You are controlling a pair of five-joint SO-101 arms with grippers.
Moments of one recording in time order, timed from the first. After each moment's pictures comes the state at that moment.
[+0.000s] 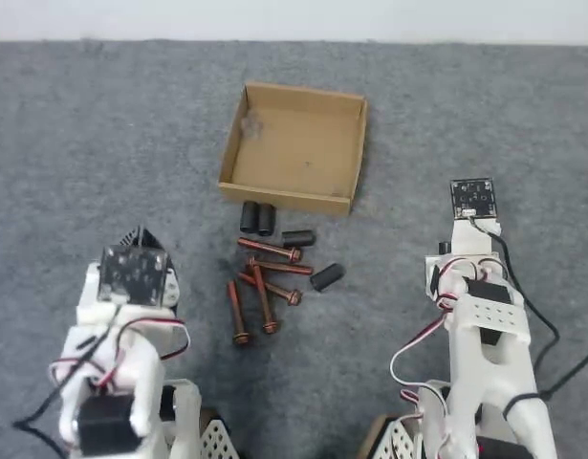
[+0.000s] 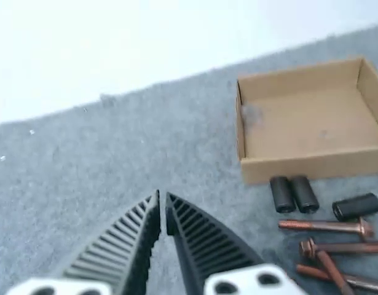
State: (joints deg) left arm -11.5 -98.9 67.6 69.8 -12.4; right arm 7.6 -33.8 70.2 29.8 12.6
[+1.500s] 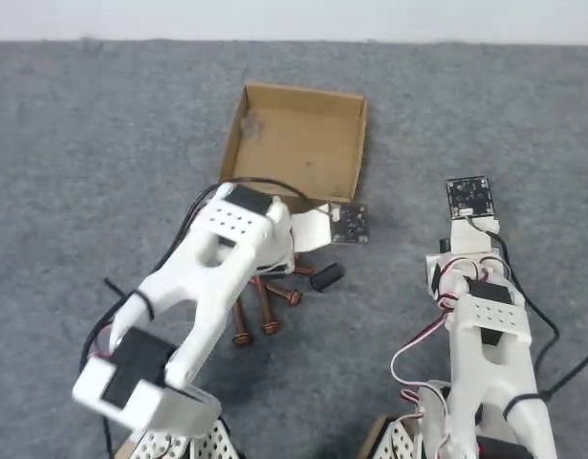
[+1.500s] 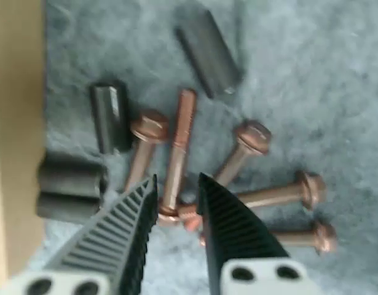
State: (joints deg) left arm 18.5 -0.2 28.0 69.8 -57.0; right arm 8.6 -33.8 70.2 28.2 15.9
